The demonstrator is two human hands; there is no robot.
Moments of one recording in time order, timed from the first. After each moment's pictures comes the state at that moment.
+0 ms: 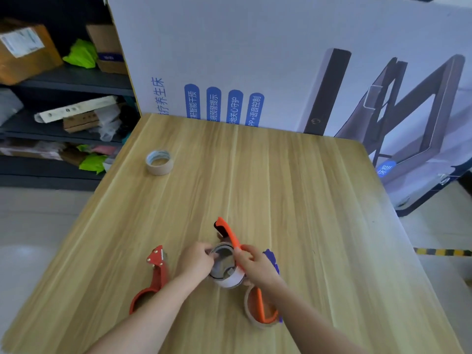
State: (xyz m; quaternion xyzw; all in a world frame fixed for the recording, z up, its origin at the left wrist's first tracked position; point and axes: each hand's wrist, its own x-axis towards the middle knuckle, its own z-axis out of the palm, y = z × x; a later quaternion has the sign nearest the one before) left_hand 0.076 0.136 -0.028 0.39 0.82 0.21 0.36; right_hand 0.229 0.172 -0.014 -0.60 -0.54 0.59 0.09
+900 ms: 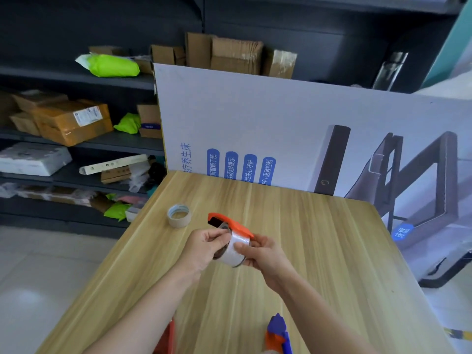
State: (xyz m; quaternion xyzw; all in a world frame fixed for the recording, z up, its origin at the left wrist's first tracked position) left_hand 0.037 0.186 0.104 0.34 0.62 0.57 0.42; right_hand 0.187 0.246 0.110 -0.40 -0.53 0.70 0.25
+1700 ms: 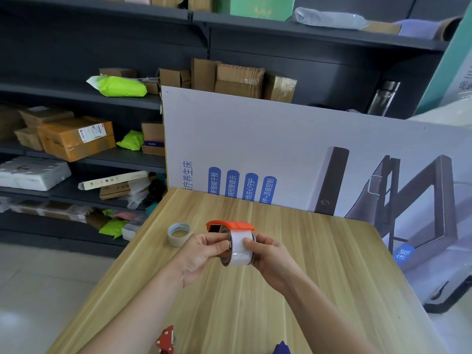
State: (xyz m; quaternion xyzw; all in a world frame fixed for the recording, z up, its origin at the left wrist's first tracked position) left_hand 0.001 0.196 0.127 0.36 0.50 0.58 0.53; right_hand 0.169 0.268 0.137 -0.32 -0.50 0.75 0.29
